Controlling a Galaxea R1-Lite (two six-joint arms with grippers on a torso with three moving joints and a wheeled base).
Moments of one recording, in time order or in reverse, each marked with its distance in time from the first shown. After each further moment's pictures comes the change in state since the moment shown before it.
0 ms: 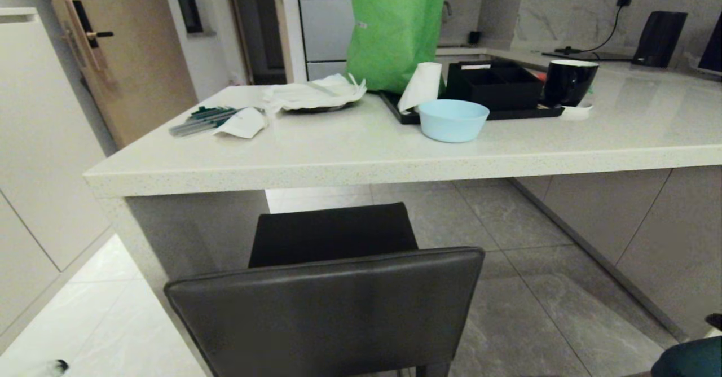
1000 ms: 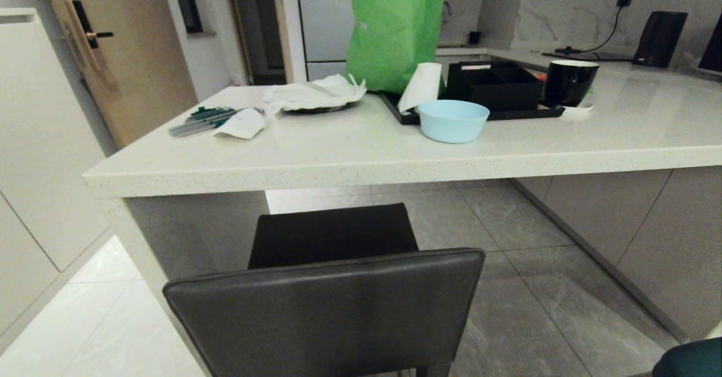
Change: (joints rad) left arm 0.263 -0.379 0.202 0.227 0.493 0.204; right arm -0.108 -0.544 0.225 0.247 -0.452 0.014
